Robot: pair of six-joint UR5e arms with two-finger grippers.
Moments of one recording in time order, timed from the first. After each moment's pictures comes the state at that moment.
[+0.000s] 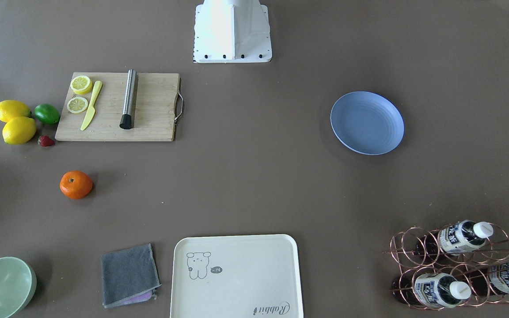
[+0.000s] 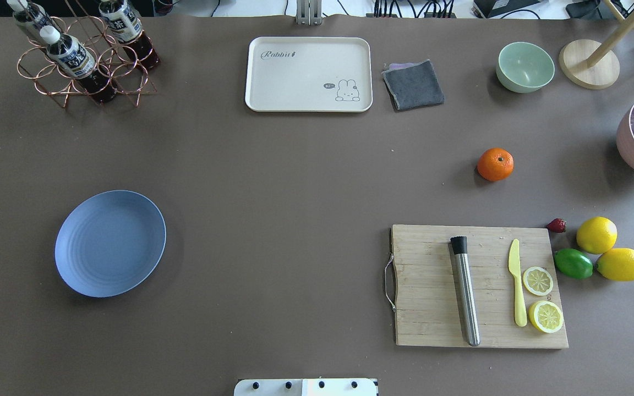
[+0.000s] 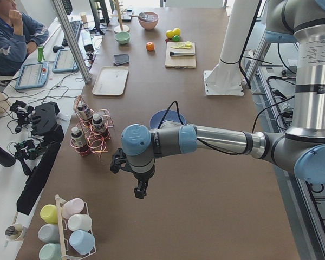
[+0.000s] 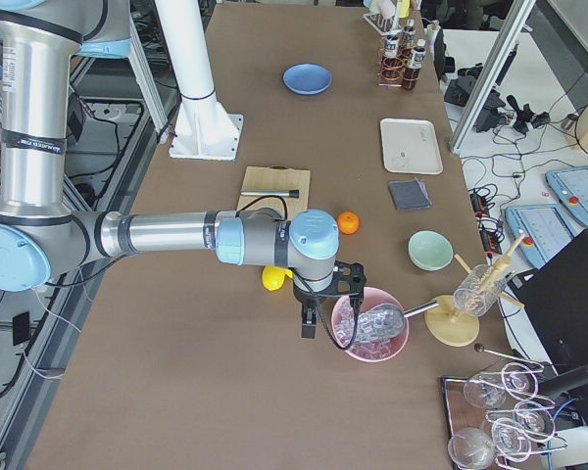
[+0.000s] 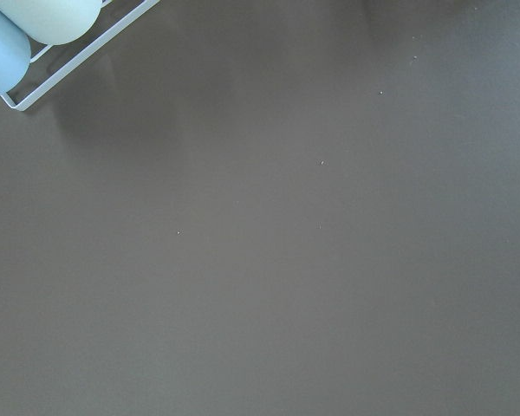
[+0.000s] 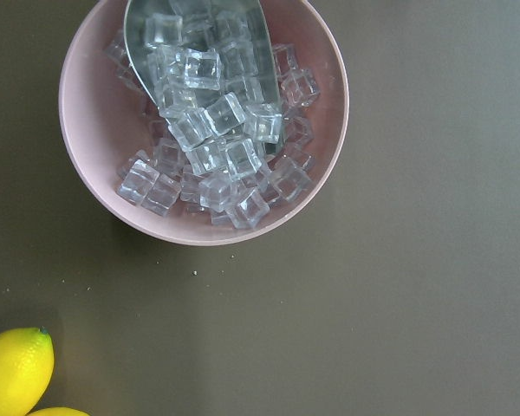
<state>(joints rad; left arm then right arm) -1.71 -1.54 -1.74 -1.29 -2.35 0.41 1.62 -1.71 1.80 -1.67 2.31 0.01</state>
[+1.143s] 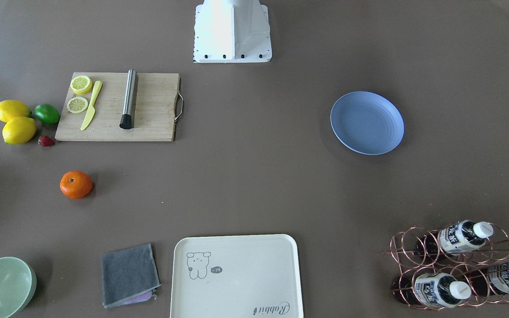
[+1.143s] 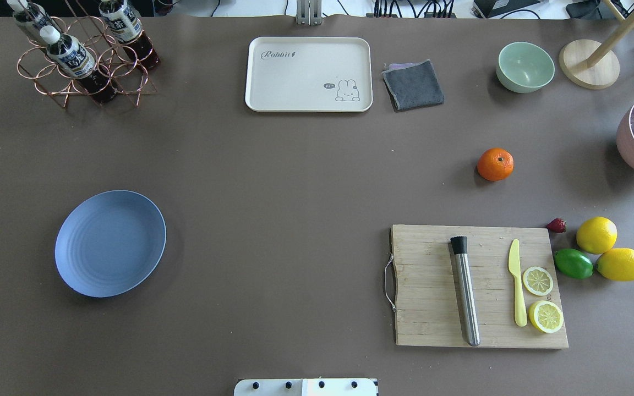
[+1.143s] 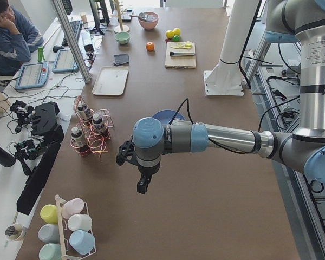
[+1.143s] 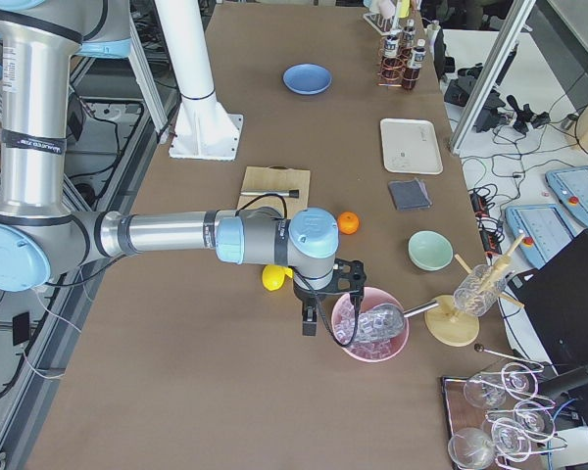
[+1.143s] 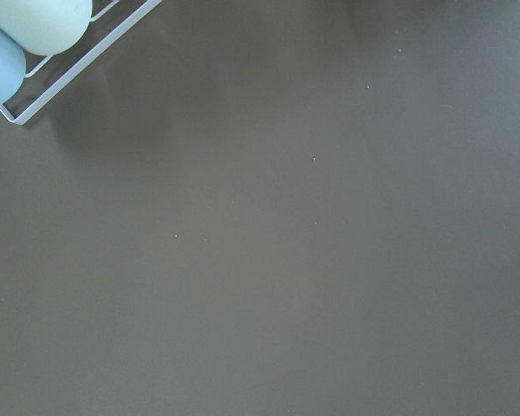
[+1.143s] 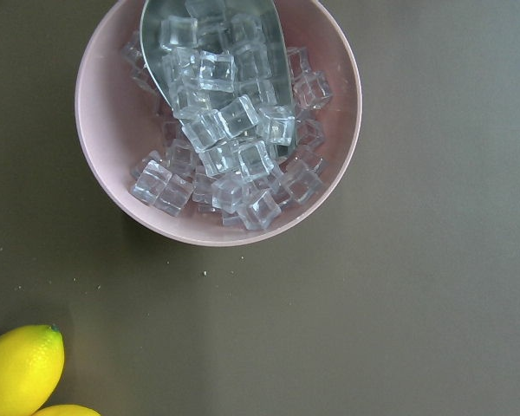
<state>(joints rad) -1.71 -1.48 -1.83 -1.42 -2.35 0.41 1.61 -1.71 1.81 -1.67 2.32 0.00</state>
